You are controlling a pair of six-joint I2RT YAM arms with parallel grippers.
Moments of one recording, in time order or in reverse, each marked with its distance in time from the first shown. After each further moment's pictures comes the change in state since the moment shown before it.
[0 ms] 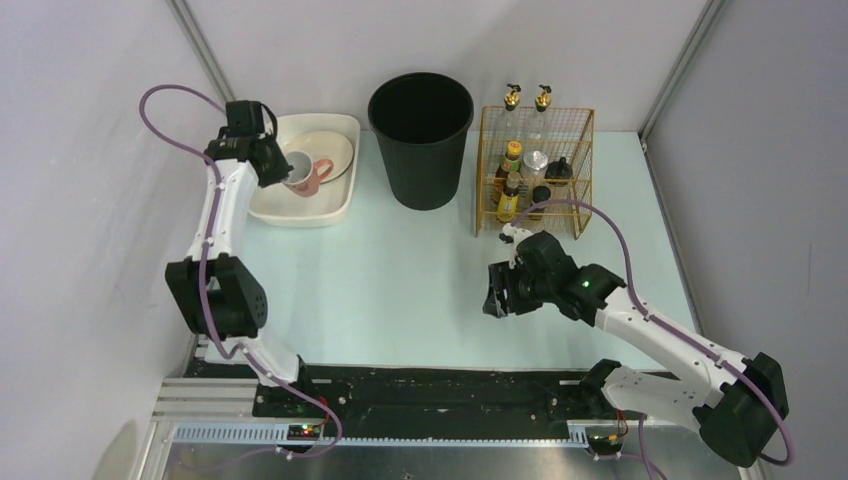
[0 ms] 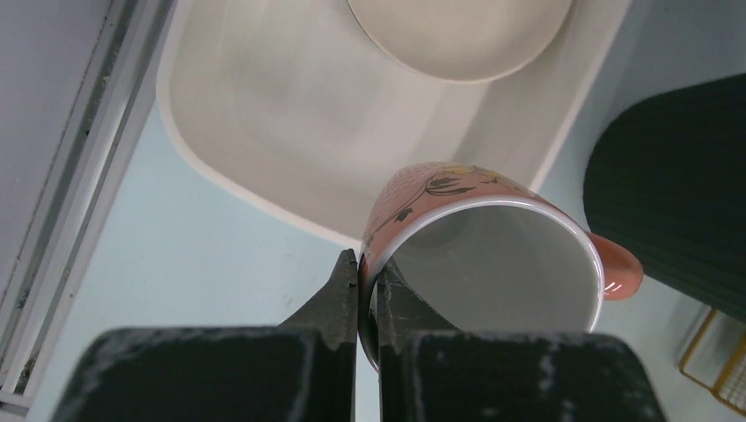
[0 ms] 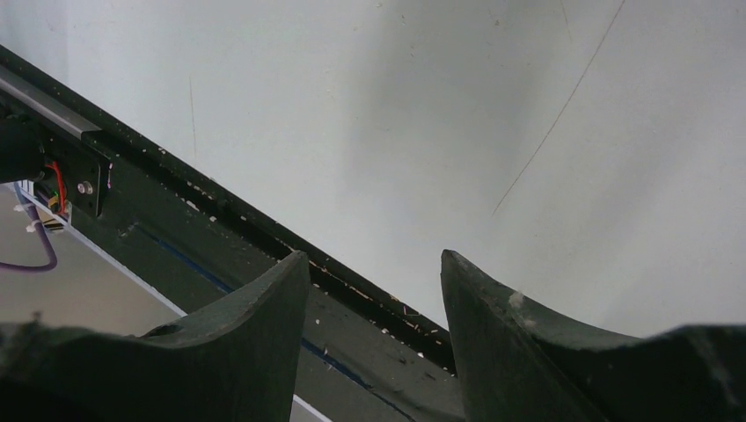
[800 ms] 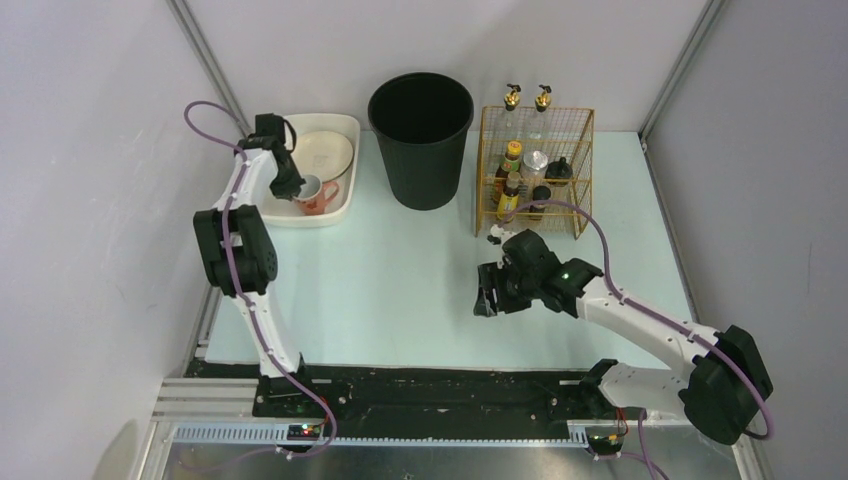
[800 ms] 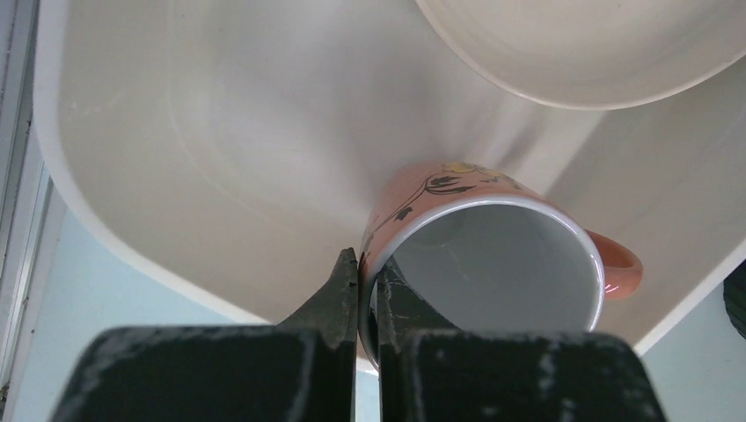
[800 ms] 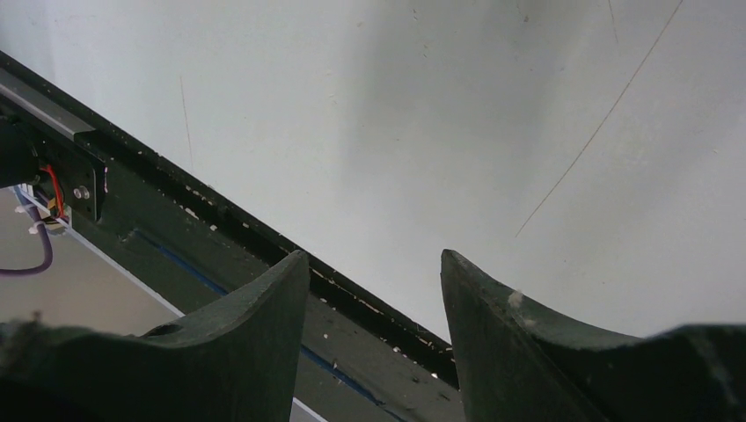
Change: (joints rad) left arm 0.020 0.368 0.109 0.019 -0.052 0.007; right arm 0.006 0.131 -0.008 0.081 -0.042 0.026
